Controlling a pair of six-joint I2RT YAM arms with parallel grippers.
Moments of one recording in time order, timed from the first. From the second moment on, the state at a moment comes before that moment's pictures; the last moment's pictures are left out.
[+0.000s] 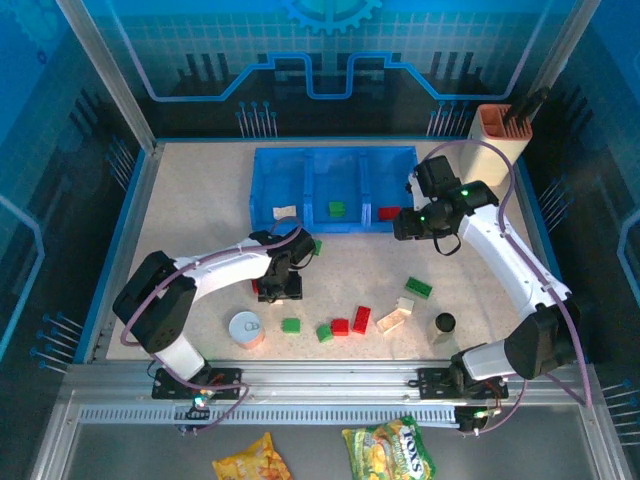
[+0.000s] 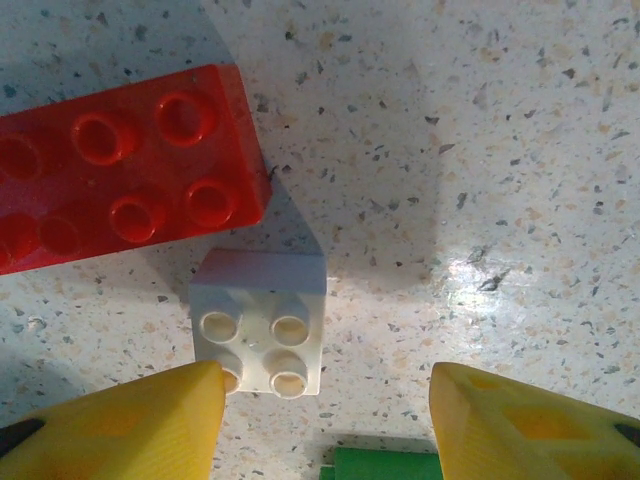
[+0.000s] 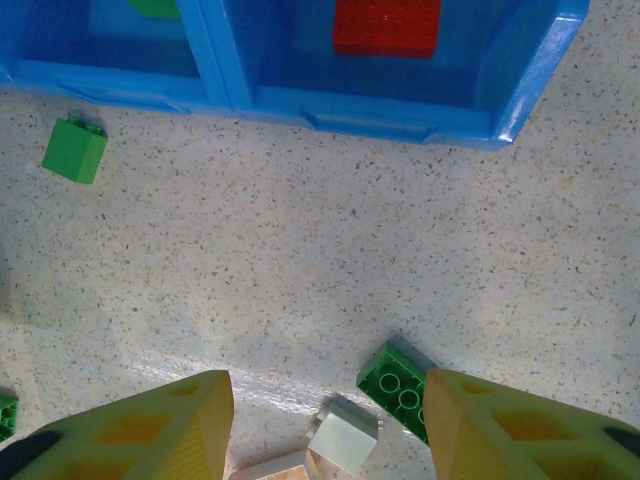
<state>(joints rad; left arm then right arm) -0.69 1.64 1.01 -0.89 -0.03 -0.83 0.32 1.41 1.35 -1.09 -0.04 0.23</state>
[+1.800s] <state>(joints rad) -0.68 1.62 1.04 -0.91 -0.09 -0.79 0.33 1.41 1.37 -1.10 -0.04 0.23</state>
